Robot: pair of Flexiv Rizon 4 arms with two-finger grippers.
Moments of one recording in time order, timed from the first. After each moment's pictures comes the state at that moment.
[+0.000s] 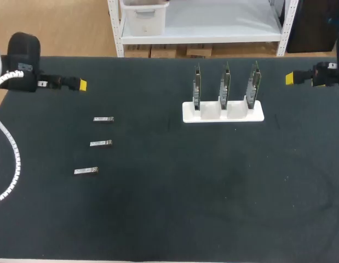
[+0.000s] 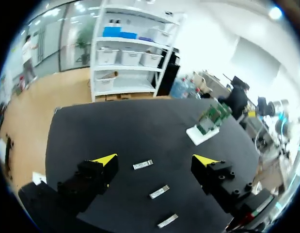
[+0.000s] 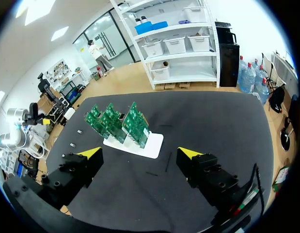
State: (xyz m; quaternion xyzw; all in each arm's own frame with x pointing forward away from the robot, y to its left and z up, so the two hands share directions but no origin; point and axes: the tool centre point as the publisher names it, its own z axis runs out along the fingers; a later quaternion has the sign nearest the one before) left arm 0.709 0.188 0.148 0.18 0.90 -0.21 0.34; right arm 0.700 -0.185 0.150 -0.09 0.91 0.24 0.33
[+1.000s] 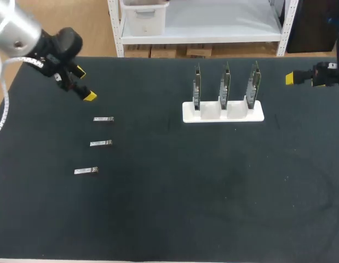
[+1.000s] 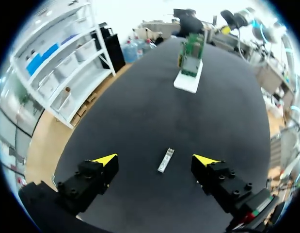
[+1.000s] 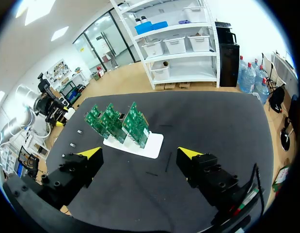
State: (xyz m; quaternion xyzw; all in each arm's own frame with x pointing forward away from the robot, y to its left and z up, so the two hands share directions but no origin) left arm 0.766 0.179 0.092 0.54 0.81 -0.10 0.21; right arm 0.700 -0.185 0.150 -0.09 0.91 0.24 0.33
